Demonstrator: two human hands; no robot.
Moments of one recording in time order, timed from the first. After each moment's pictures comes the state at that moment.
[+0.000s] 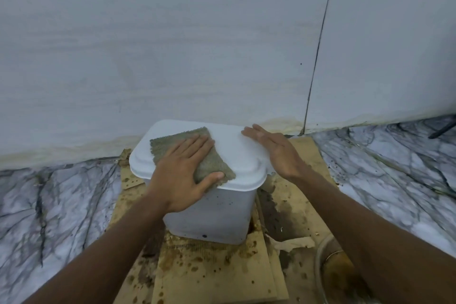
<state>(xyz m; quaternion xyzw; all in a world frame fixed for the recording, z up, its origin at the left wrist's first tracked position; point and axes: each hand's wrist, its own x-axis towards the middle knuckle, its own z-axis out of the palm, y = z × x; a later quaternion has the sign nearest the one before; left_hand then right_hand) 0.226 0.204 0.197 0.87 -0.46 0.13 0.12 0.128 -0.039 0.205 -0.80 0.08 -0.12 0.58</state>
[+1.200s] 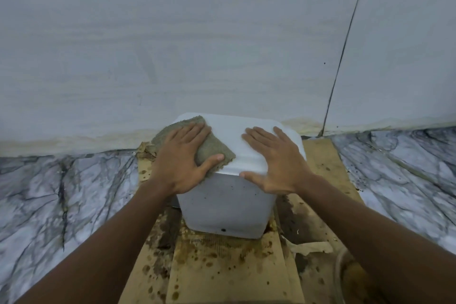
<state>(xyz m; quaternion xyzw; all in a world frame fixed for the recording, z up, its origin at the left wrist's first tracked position) 0.252 0.229 0.207 0.90 -0.38 0.15 0.16 0.142 -0.005 0.194 -0.99 -0.05 -0.14 0.07</state>
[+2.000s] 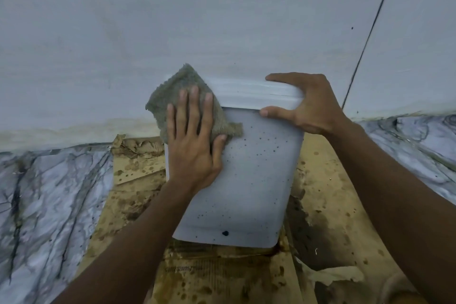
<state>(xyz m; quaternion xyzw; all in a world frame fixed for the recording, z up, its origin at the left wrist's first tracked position) 0.339 0.134 0.106 0.82 -0.36 0.40 0.20 0.262 -0.108 0.183 -0.91 0.00 -0.31 0.29</state>
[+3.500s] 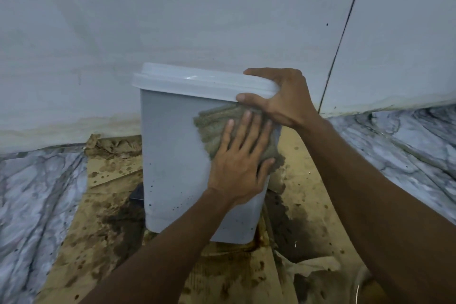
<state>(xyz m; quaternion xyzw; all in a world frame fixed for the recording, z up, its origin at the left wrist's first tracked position) 0.278 0.041 0.064 0.80 -0.49 0.32 0.12 0.264 -0.107 0.179 -0.87 0.05 -0.33 0.35</state>
